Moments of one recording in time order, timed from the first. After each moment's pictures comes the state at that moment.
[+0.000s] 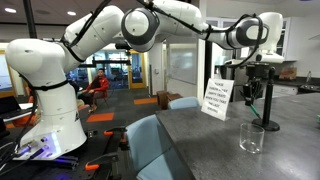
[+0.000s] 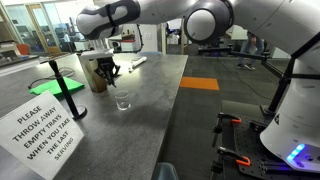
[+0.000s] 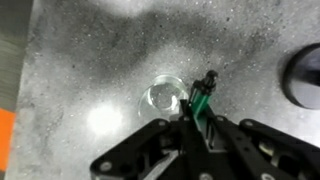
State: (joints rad) arm -0.03 1.07 -0.12 -0.73 0.14 1.71 1.00
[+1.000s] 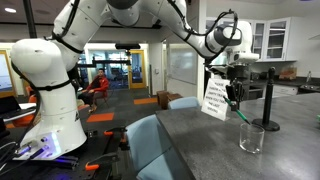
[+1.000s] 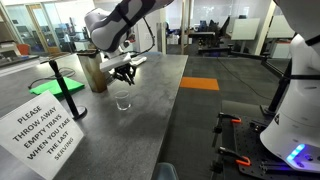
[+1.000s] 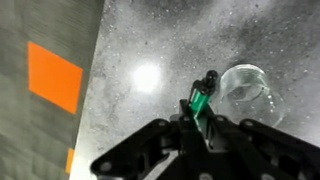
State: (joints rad) arm 0.14 0.69 -0.23 -1.44 -0.14 1.96 1.06
